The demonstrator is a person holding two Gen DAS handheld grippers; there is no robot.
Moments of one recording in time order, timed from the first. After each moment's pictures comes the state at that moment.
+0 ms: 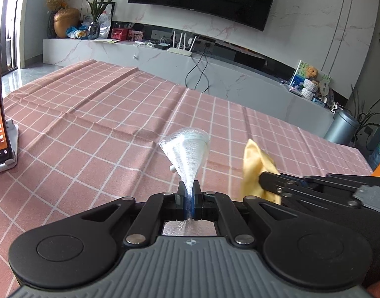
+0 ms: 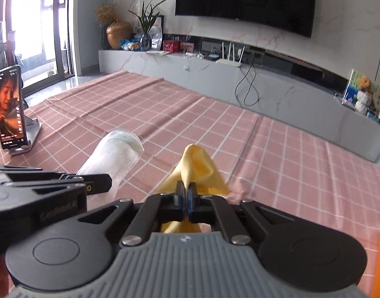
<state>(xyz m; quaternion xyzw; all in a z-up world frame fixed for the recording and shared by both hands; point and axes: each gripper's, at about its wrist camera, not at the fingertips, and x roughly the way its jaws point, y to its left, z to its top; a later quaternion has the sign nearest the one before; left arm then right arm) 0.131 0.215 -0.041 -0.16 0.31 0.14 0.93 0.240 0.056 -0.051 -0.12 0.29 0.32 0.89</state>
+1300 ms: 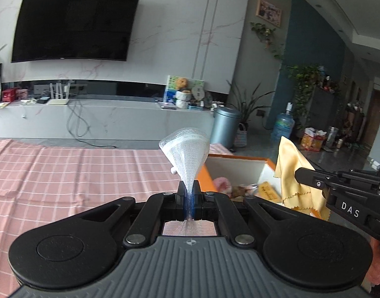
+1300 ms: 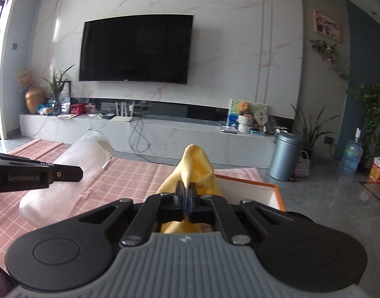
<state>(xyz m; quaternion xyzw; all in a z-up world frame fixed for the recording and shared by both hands) 0.080 0.009 0.066 -0.06 0.22 -0.11 0.97 0.089 -0.264 0.073 -0.05 0.17 0.11 0.98</state>
